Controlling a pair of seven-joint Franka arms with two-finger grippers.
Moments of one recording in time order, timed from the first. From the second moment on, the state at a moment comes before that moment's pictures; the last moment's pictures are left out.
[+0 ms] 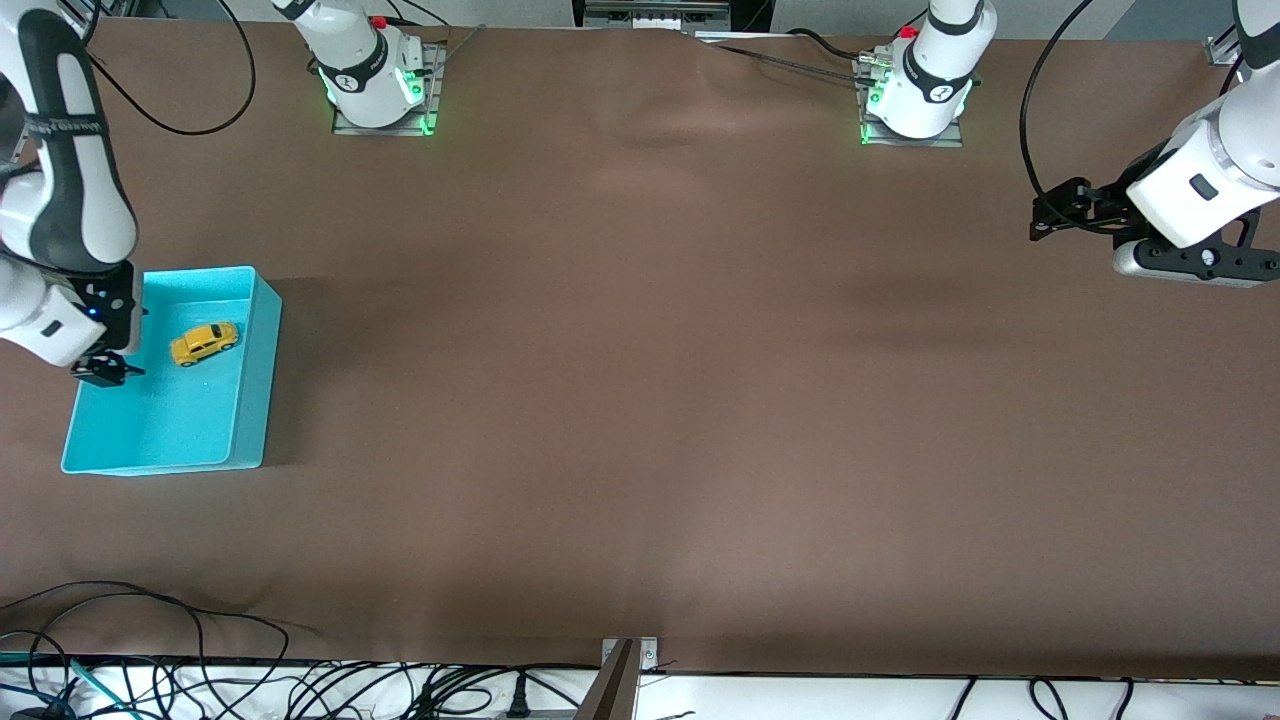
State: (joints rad) left arm -0.01 0.02 -0.05 -1.62 -0.03 1.47 0.02; right arm -0.23 0.28 -0.09 -1.93 -0.08 2.17 -1.85
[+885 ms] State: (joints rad) left arm -0.01 0.02 -0.05 -1.62 -0.03 1.47 0.02; right arm -0.17 0.12 0.11 -1.85 -0.07 1.93 -0.61
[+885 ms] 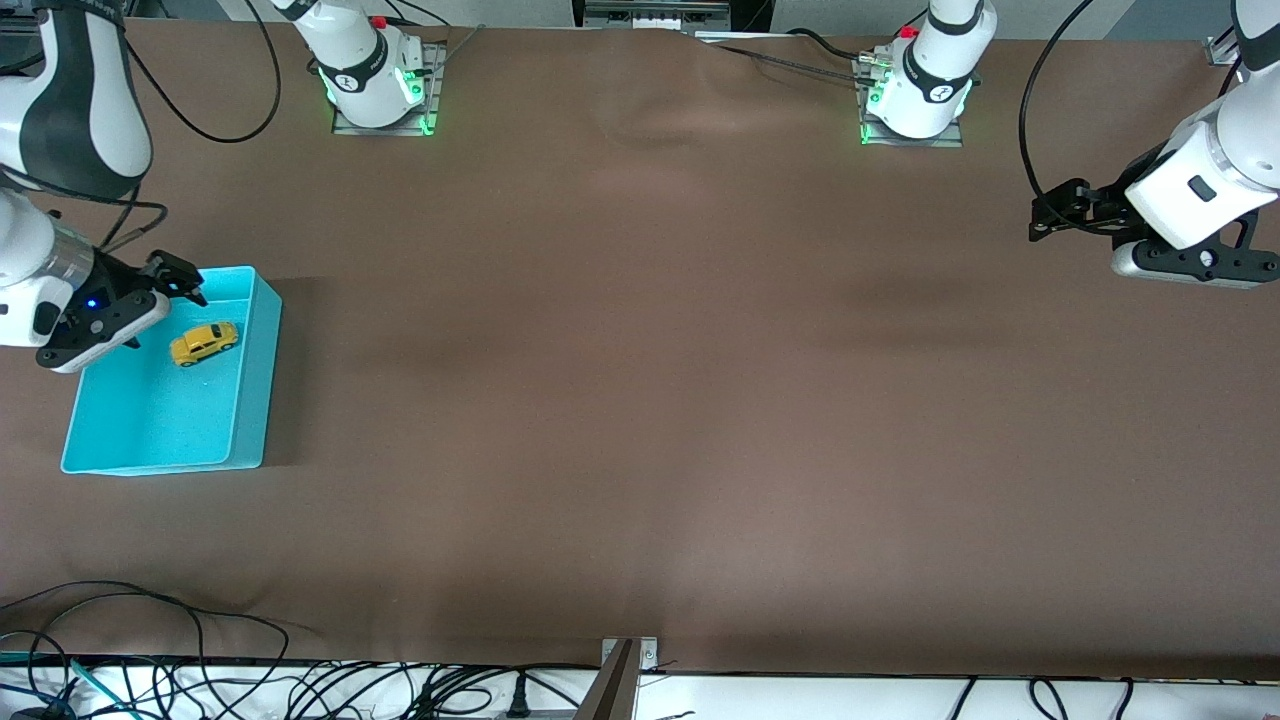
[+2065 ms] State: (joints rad) left arm -0.01 0.02 -0.05 -1.62 -0.03 1.47 0.02; right arm -0.14 -0.03 0.21 -1.75 -0.07 1.67 0.11
